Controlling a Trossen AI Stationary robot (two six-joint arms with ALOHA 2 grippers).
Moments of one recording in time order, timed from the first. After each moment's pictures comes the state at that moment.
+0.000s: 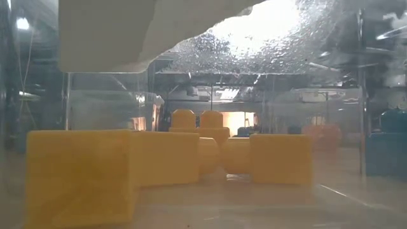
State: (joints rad) left arm -0.26 0.64 0.99 -0.24 -0.50 -0.36; right arm 0.14 1.37 1.00 -1.17 -0.16 0.60
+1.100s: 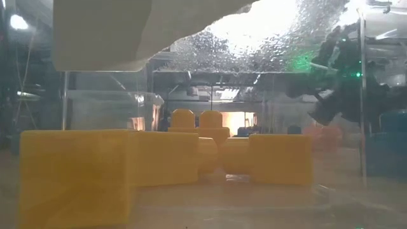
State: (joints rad) left arm -0.26 0.64 0.99 -0.22 -0.50 -0.39; right arm 0.10 1.77 0.93 -1.23 -0.04 0.36
